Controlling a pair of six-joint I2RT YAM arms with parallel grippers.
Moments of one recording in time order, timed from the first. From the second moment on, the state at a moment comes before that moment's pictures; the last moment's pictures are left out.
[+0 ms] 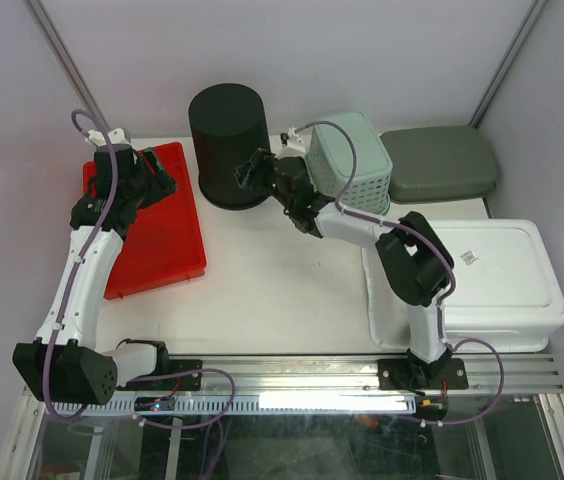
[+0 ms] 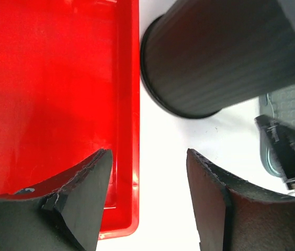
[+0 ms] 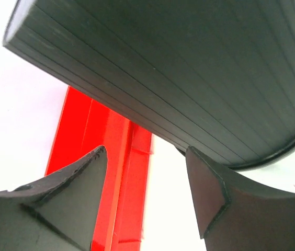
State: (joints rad) left arm -0.06 1.19 1.25 -0.59 -0.08 -0.47; right arm 0.77 1.97 1.38 0.41 0.17 0.76
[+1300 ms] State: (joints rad) left arm -0.20 1.63 1.05 -0.43 -0.26 -0.60; right arm 0.72 0.90 0.71 -0.10 0.33 0.60
